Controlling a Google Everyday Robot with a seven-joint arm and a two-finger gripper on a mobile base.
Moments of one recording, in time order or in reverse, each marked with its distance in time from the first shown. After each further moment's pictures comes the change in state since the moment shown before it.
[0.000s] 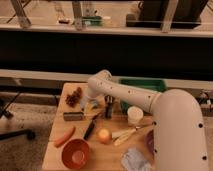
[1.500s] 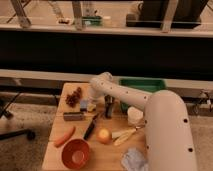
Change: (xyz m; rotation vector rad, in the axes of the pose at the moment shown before) arm 0.030 -0.003 0.030 -0.056 0.025 0.059
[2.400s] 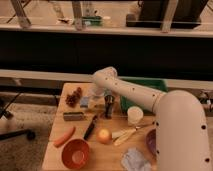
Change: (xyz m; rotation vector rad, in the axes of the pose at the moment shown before) arm -0.006 0.001 -0.060 0.029 -0.027 0.002
